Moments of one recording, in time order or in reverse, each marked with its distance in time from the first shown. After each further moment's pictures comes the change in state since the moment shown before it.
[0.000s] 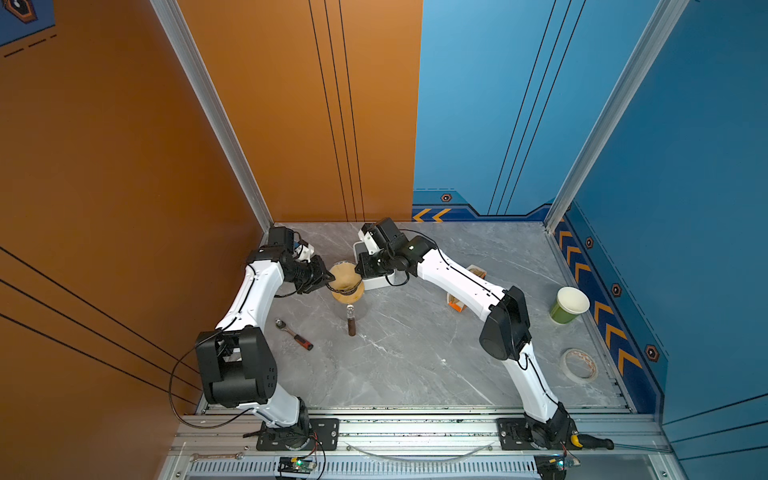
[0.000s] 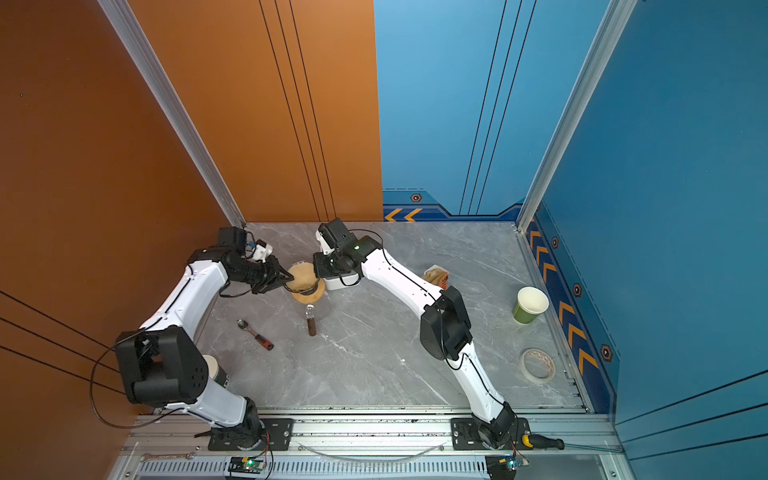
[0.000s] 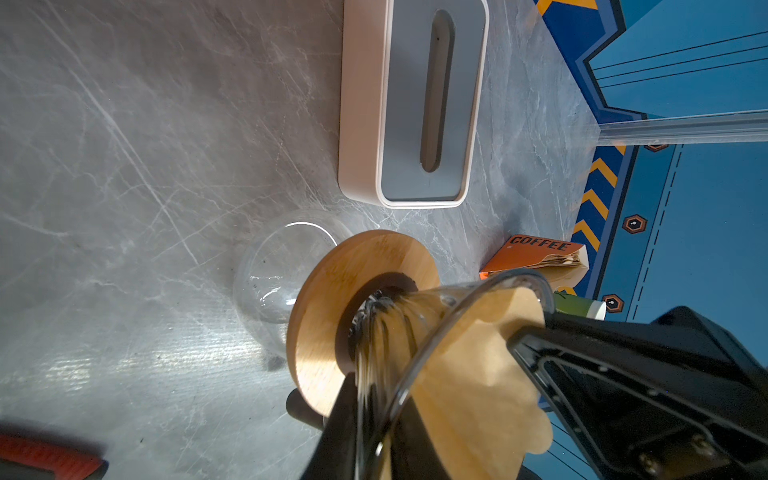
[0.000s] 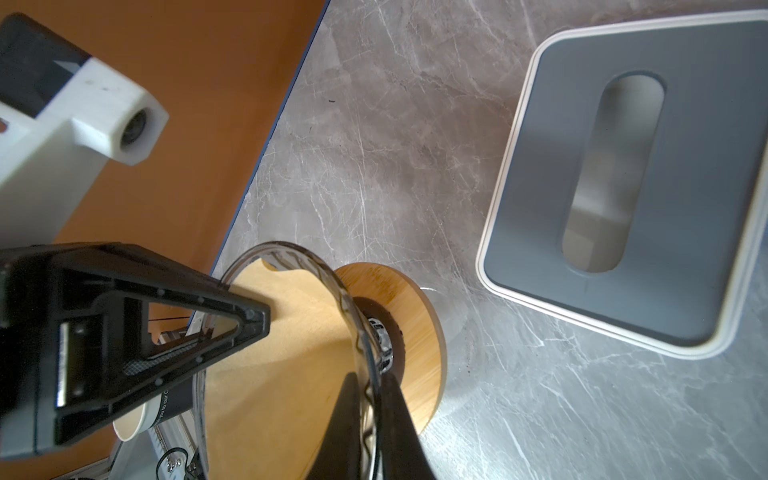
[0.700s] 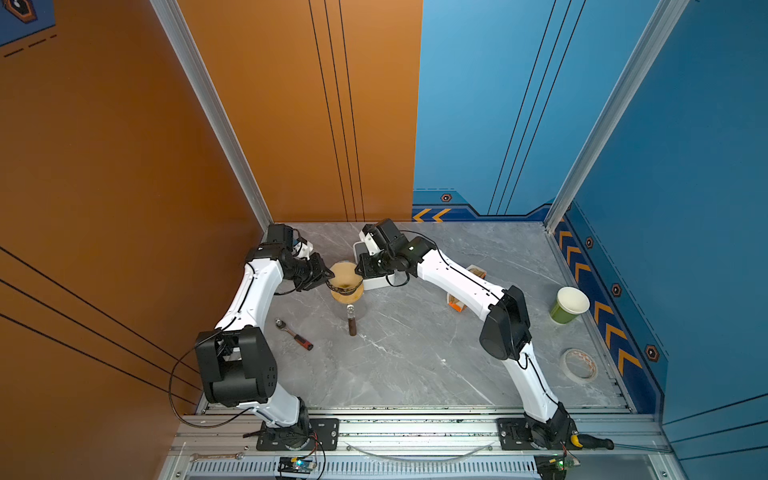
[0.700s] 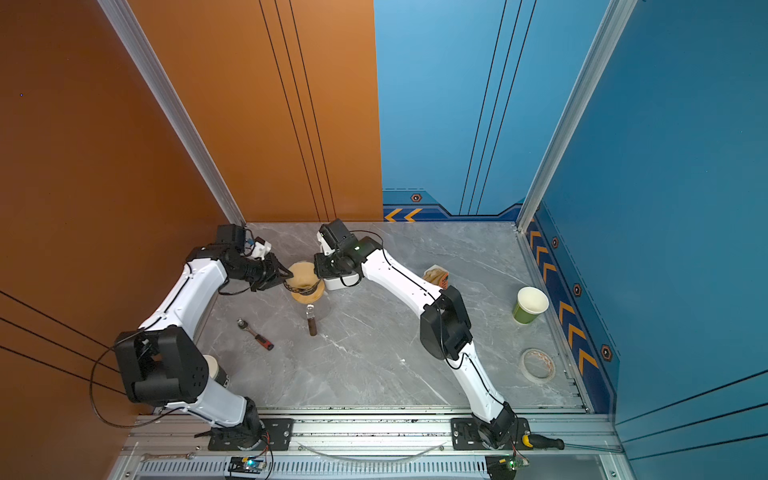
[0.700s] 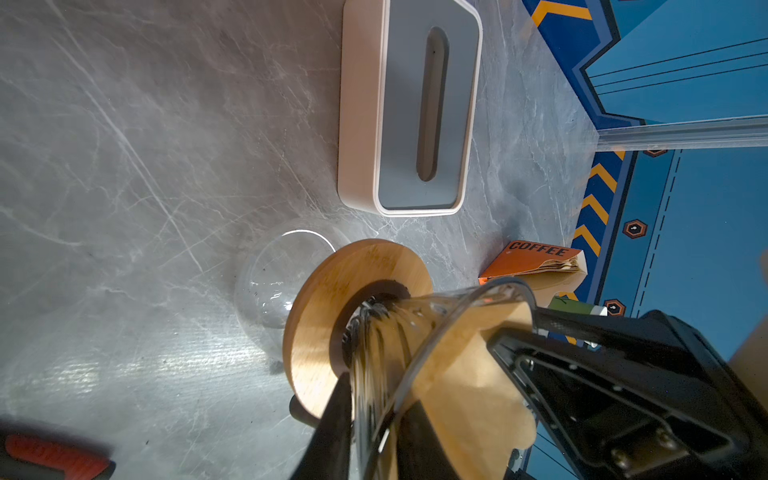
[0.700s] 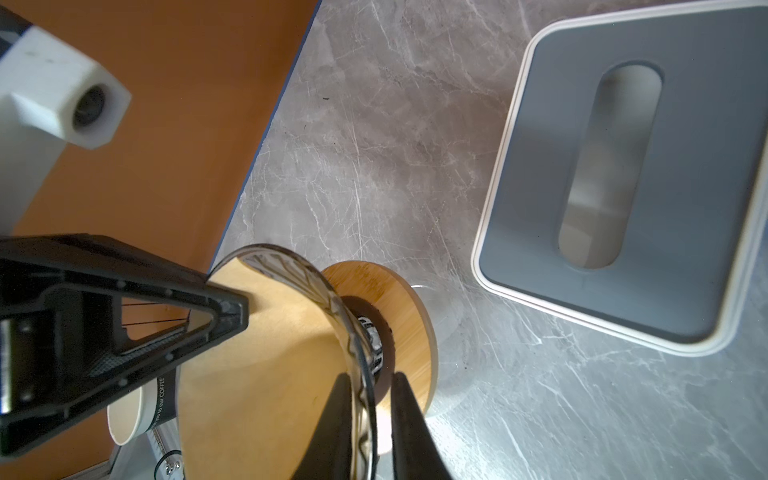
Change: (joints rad) left arm 0.000 0.006 0.037 -0.012 -0.012 -0.001; right arm -0.002 0.000 -0.017 0.009 0.000 0.008
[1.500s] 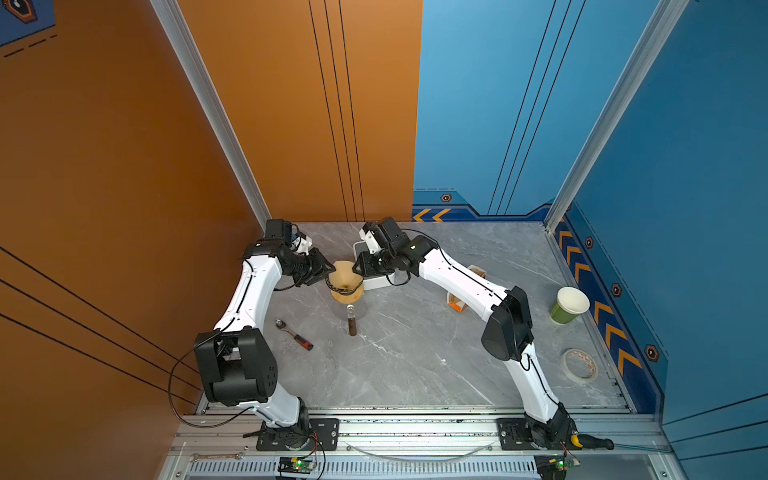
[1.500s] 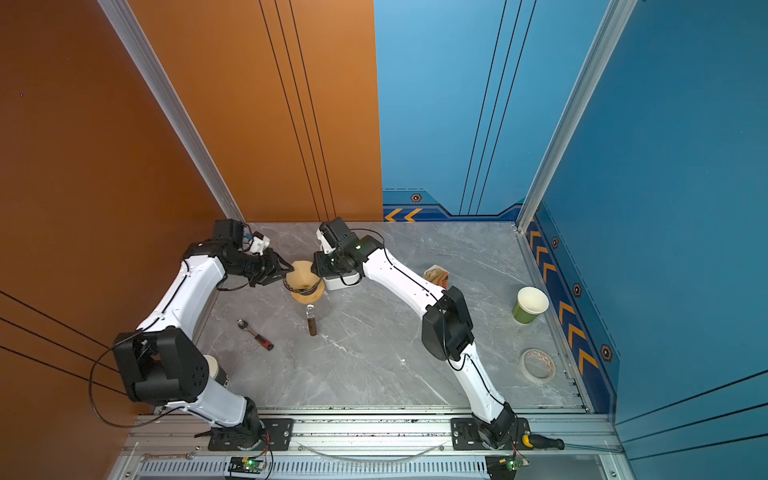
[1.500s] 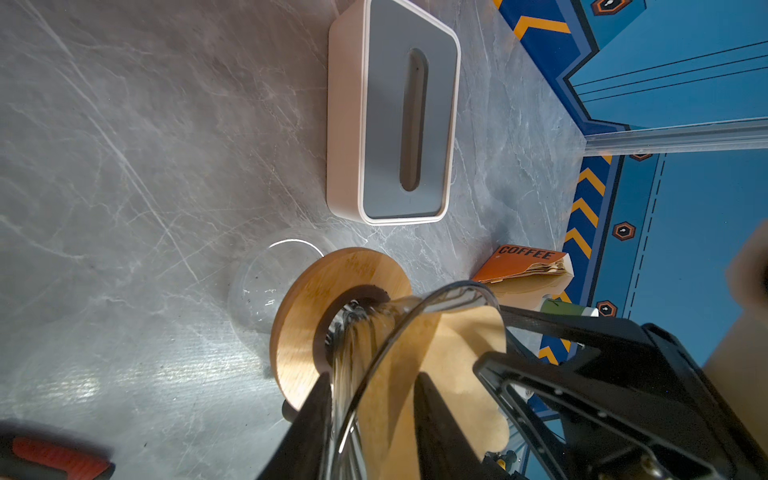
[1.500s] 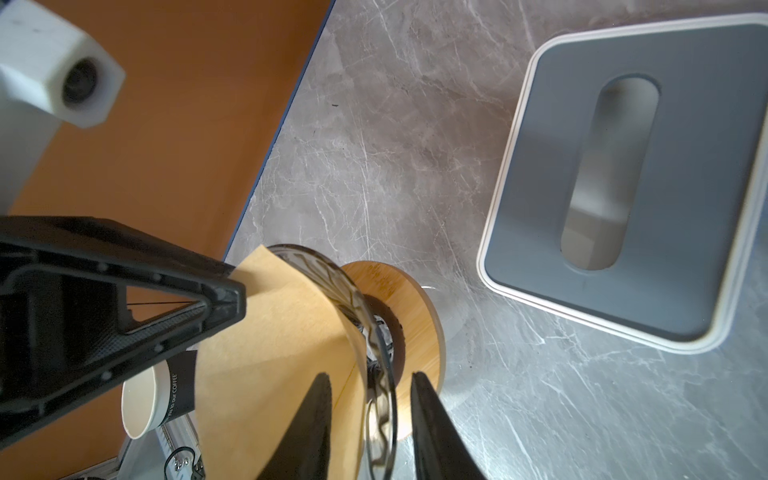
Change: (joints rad) left arm -0.006 0.003 0.058 -0.026 0.000 -0.003; right arm 0.000 -0.026 0.000 0.001 -0.005 -0.001
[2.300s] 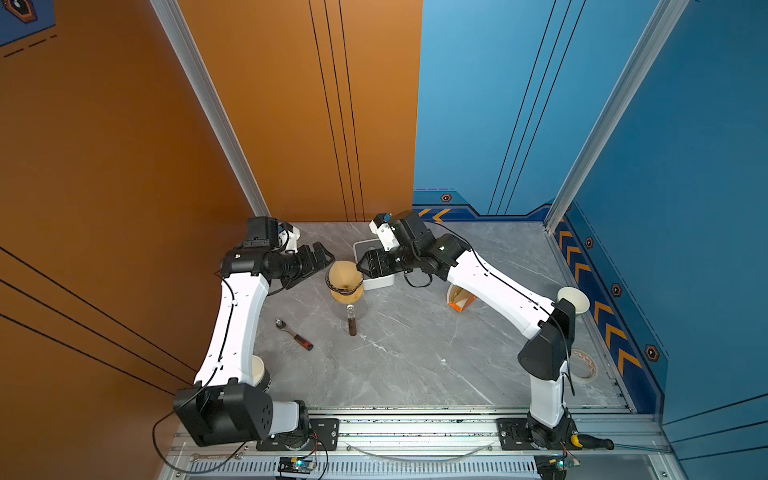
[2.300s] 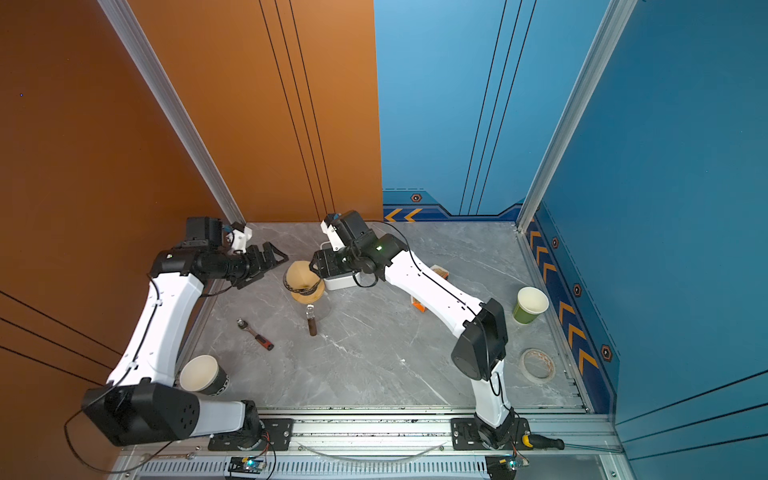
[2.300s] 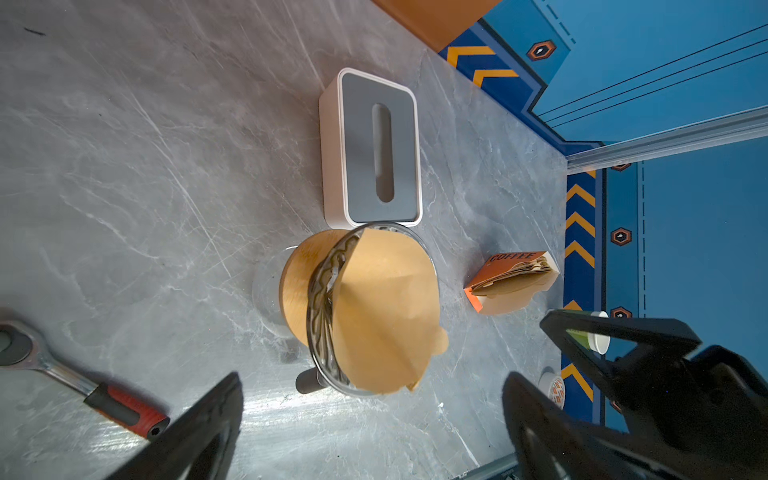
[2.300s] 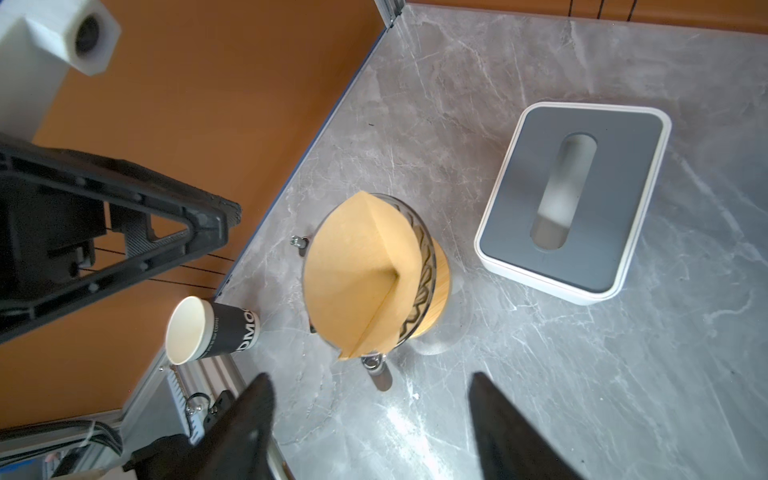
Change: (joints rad) left arm 0.000 -0.265 0.016 -0.076 -0.101 0.034; right arm 0.021 -0.327 -0.243 0.006 0.028 -0.124
